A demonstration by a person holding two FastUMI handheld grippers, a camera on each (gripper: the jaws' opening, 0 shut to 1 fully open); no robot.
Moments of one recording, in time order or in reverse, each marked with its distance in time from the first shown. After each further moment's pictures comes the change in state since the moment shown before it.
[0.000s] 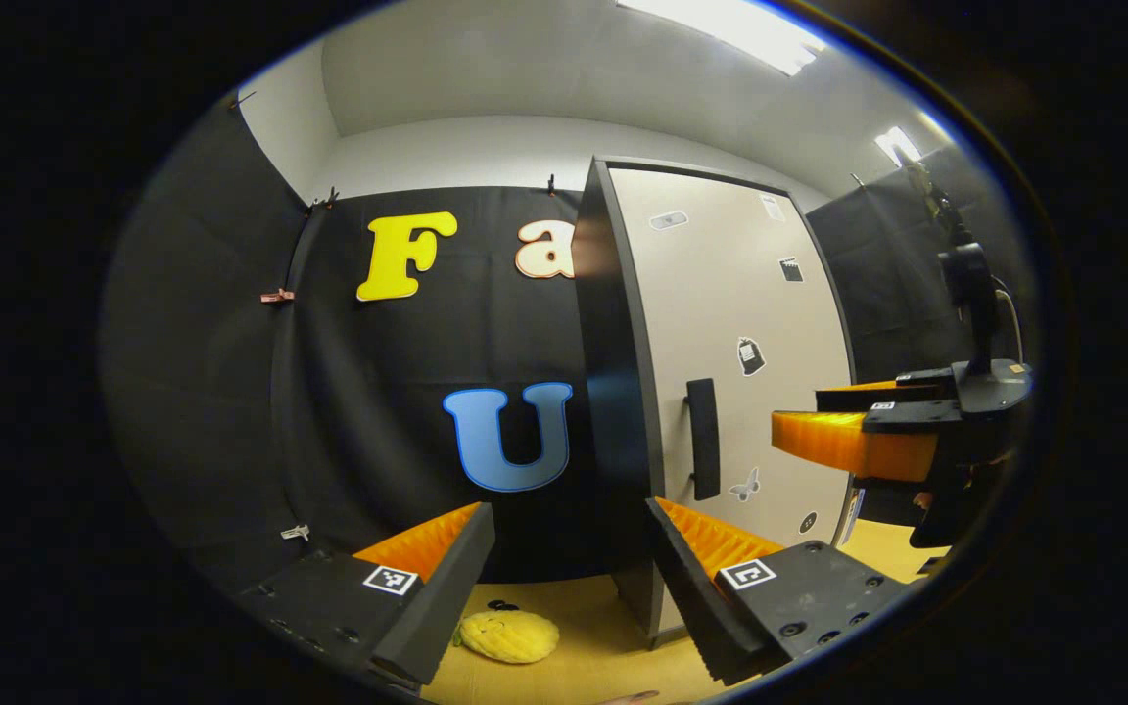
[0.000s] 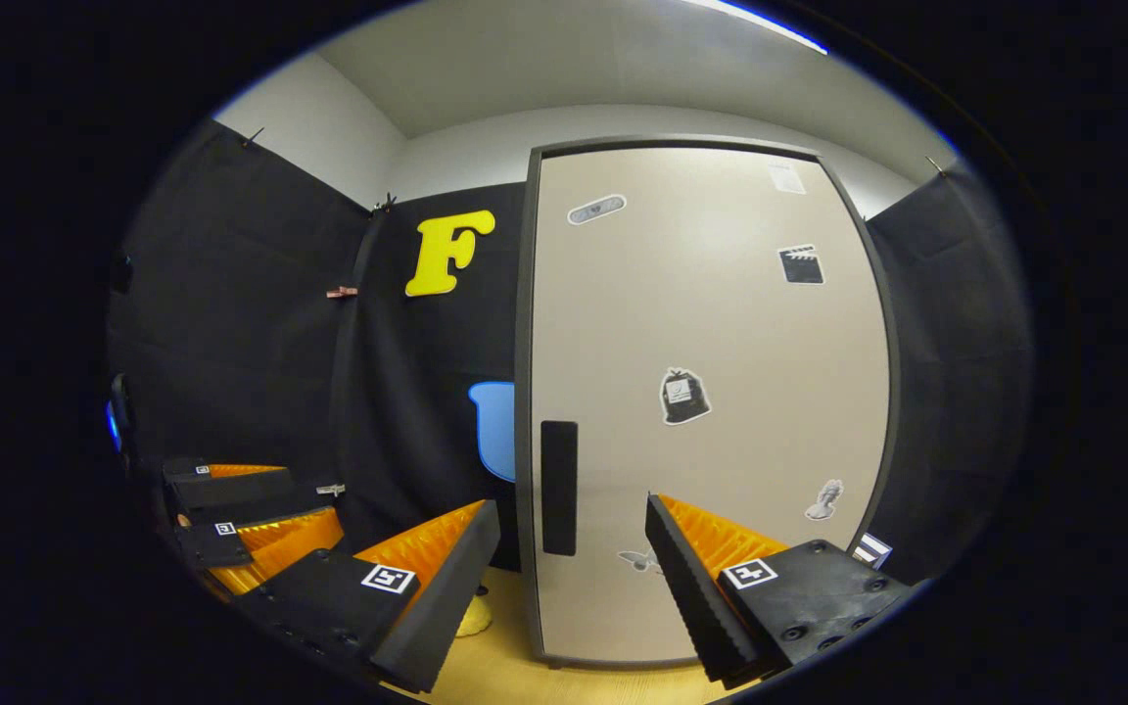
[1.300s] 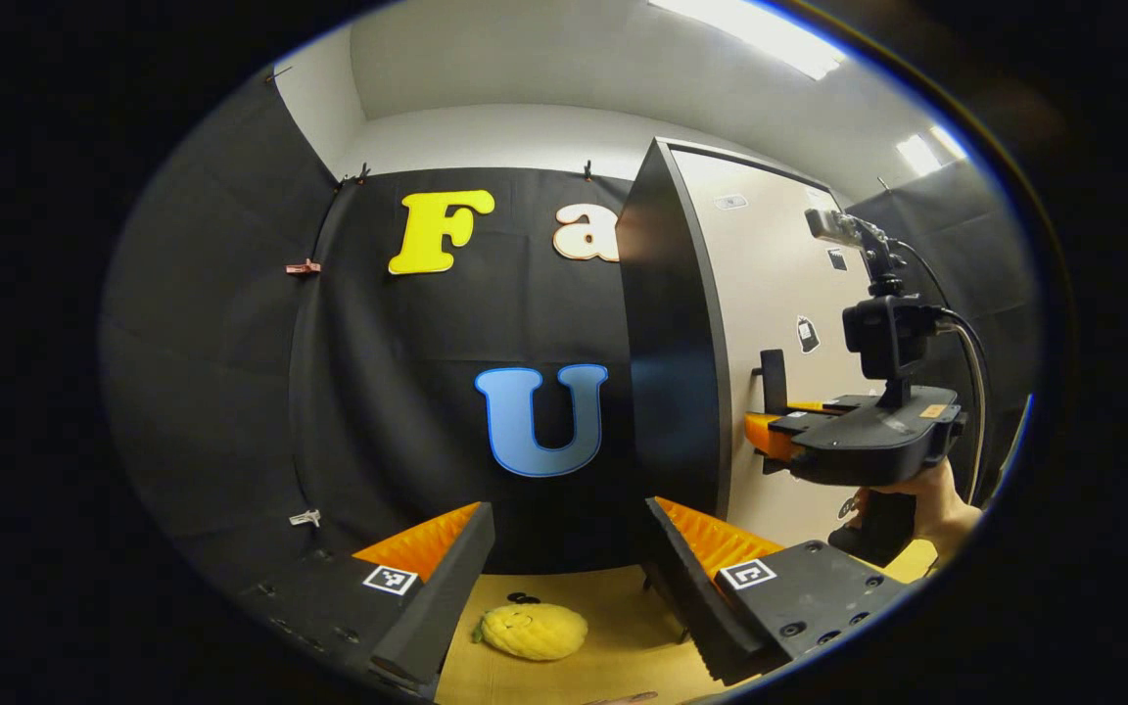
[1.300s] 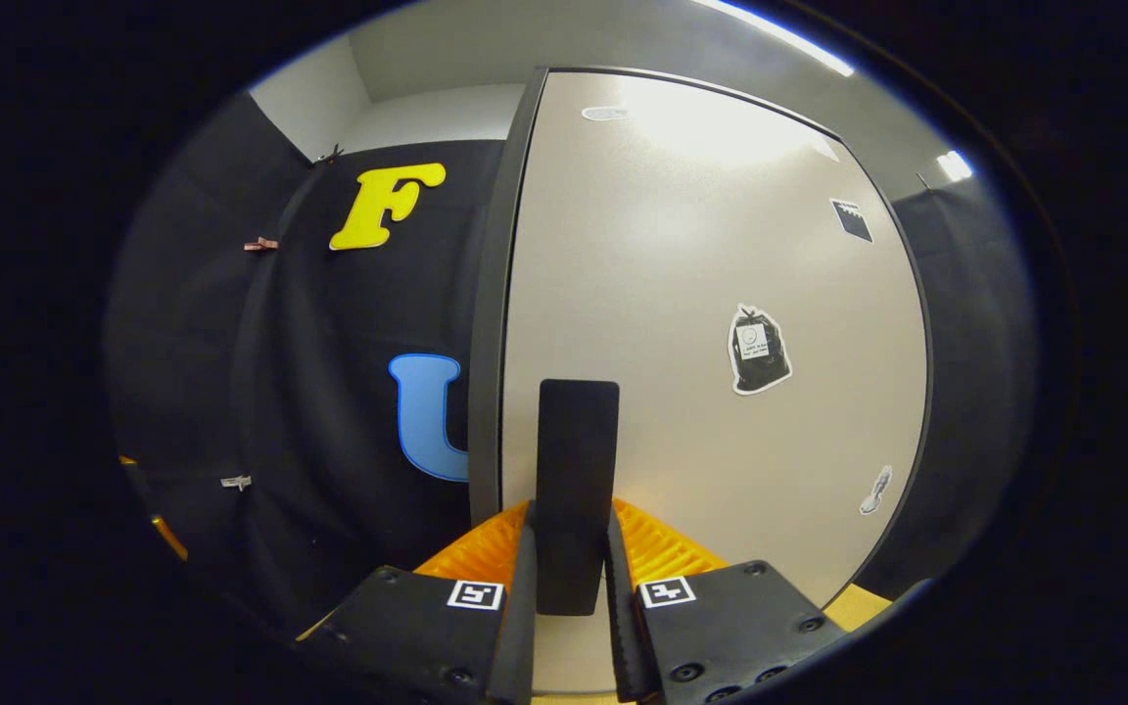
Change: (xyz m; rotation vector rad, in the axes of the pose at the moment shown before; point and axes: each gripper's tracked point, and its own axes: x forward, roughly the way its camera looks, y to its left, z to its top) left arm 0.011 0.055 -0.035 -0.038 0.026 0.037; right arm 0.110 -0.006 -0.042 -0.051 0.011 -0.241
